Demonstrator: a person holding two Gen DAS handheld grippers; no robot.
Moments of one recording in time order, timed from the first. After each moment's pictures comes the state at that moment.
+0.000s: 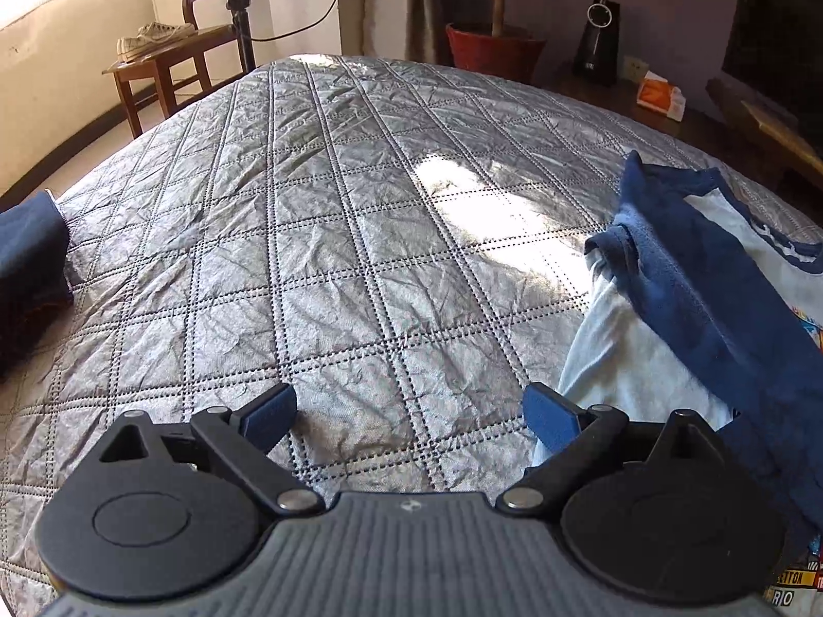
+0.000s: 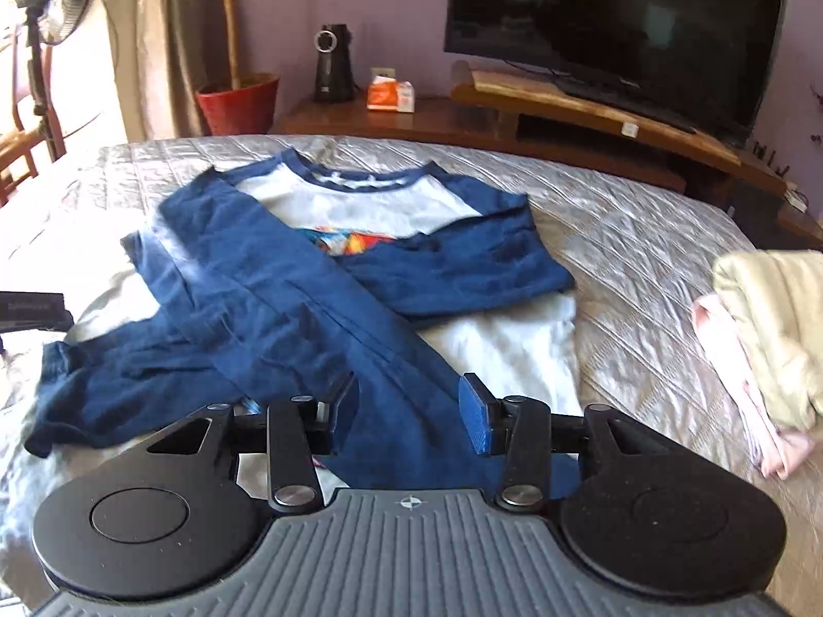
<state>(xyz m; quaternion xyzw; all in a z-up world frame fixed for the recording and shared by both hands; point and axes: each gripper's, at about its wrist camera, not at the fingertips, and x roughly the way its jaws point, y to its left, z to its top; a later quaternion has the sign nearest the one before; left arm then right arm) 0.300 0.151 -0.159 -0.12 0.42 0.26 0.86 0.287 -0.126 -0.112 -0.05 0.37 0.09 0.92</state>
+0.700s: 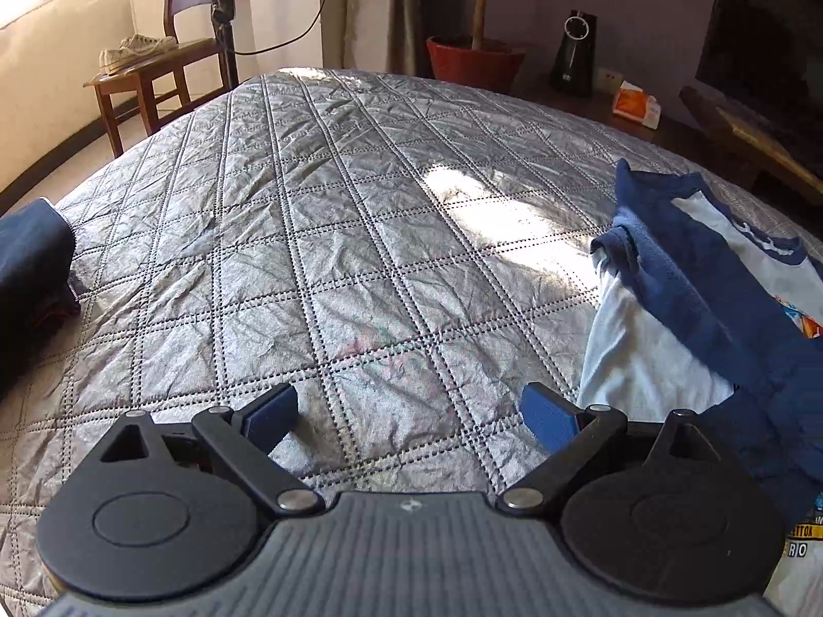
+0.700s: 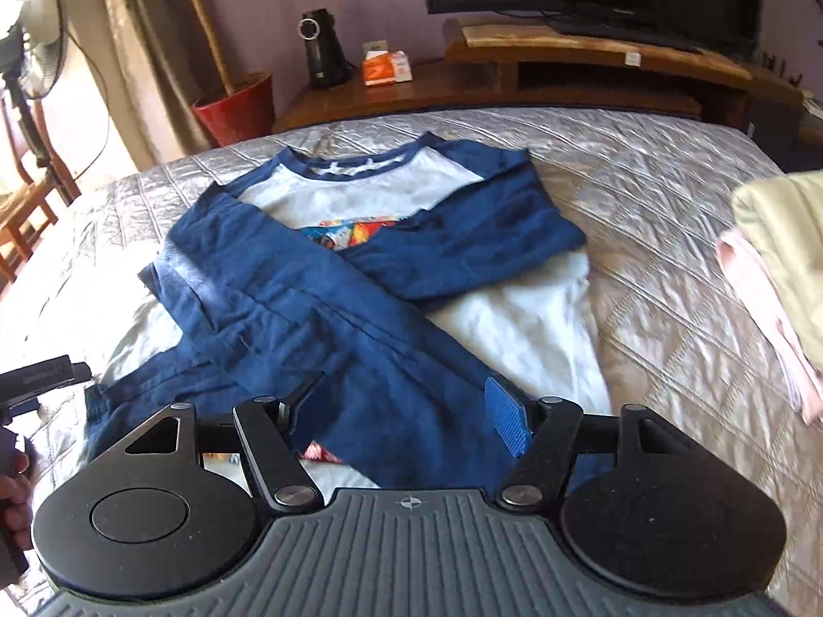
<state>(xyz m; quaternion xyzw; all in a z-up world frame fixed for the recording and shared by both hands) 0.265 0.165 -0.153 -0.10 0.41 0.19 0.88 0.255 -0.195 -0.100 0.07 0.43 0.06 0.90</state>
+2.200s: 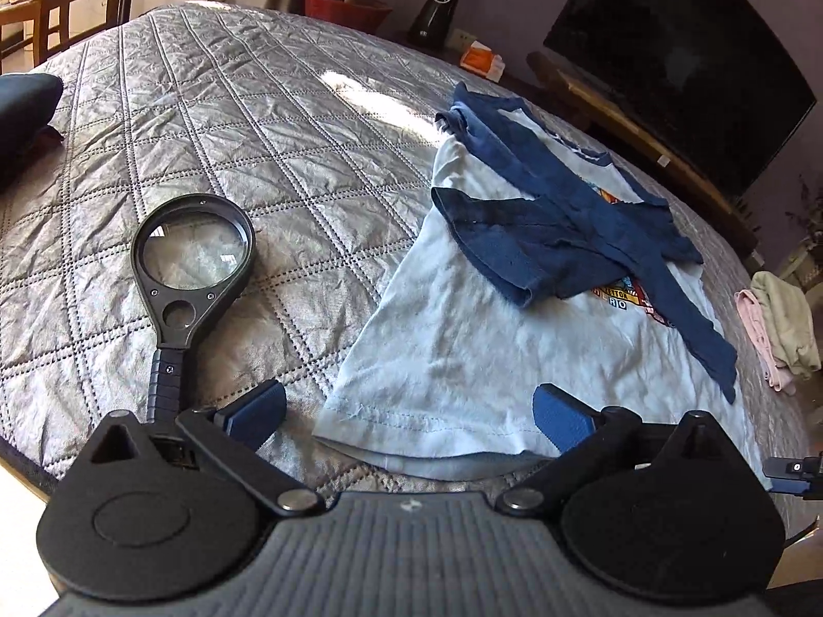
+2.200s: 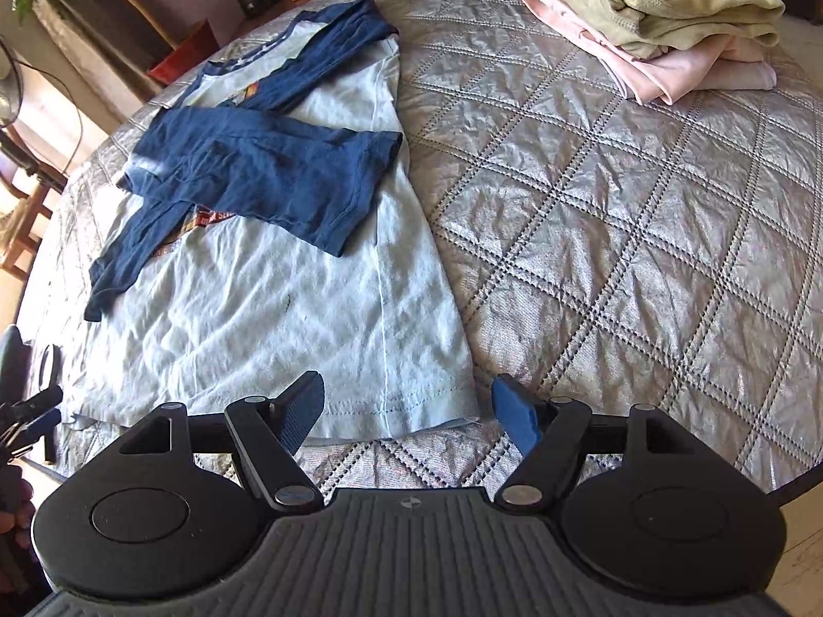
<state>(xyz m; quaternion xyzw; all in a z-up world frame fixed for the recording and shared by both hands) 0.122 0.148 -0.151 -0.17 0.43 0.01 0.89 0.149 -0.299 -0.136 0.16 0.54 0.07 0.82</state>
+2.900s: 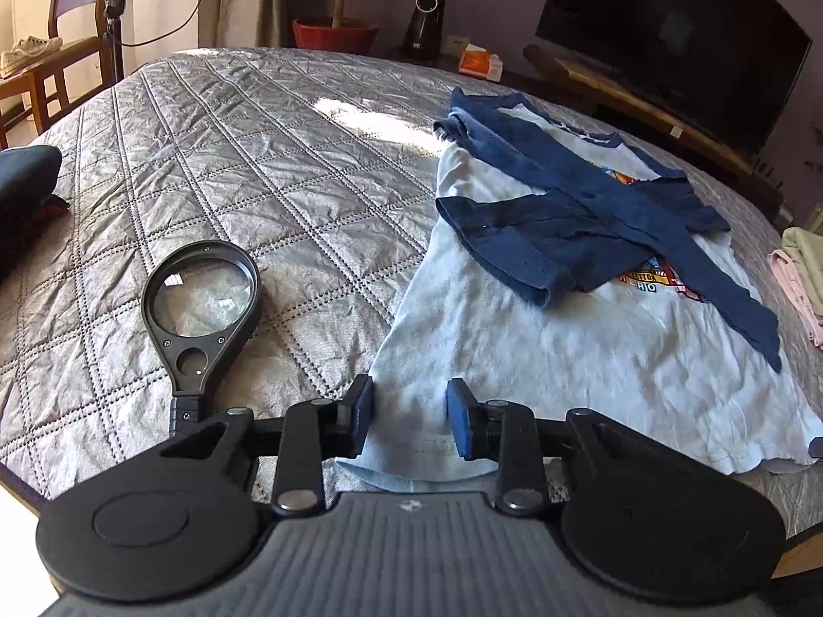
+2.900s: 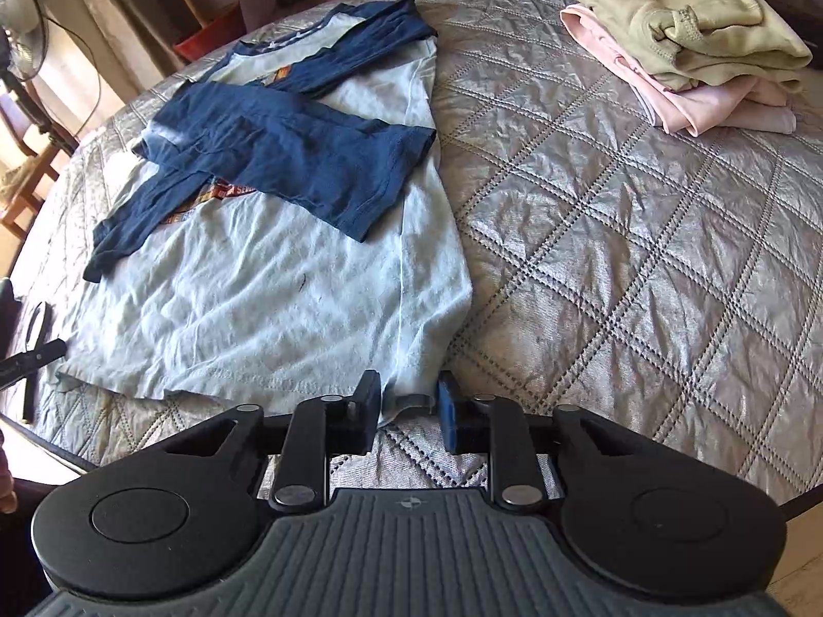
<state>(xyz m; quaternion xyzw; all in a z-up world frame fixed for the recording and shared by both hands) 0.129 0.136 -0.149 -0.11 0.42 0.02 0.90 0.143 -0.285 -0.137 0.12 0.53 0.09 0.84</state>
